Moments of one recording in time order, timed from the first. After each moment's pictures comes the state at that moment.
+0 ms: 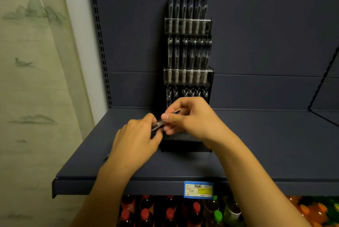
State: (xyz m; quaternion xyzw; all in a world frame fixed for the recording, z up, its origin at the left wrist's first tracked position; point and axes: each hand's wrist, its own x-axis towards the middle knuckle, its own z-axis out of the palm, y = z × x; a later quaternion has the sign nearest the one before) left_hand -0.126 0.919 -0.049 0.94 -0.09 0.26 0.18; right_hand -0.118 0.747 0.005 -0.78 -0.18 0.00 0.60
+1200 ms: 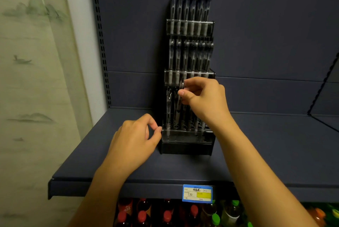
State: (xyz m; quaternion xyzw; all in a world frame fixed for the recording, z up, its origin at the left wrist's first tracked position) left_hand -0.120 0.926 -0.058 0.90 -0.11 0.29 0.31; right_hand -0.079 0.735 0.024 -0.83 -0.12 -0.26 0.48
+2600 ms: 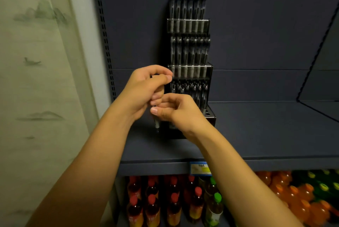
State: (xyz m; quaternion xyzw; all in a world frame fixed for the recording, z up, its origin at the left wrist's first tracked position) left_hand -0.128 0.923 0.042 0.67 -0.22 0.08 0.71; right_hand -0.142 0.795 -0.002 -0.72 -0.19 -0.02 0.67
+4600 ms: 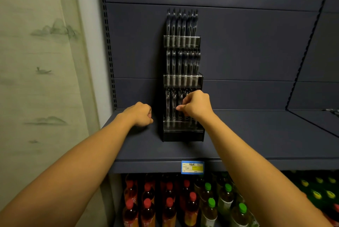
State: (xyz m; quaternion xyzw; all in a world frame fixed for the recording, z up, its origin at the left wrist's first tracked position) left_hand -0.042 0.955 -0.025 0.99 -0.13 0.03 0.09; right_hand -0.082 0.733 0.003 -0.89 -0.02 -0.17 0.42
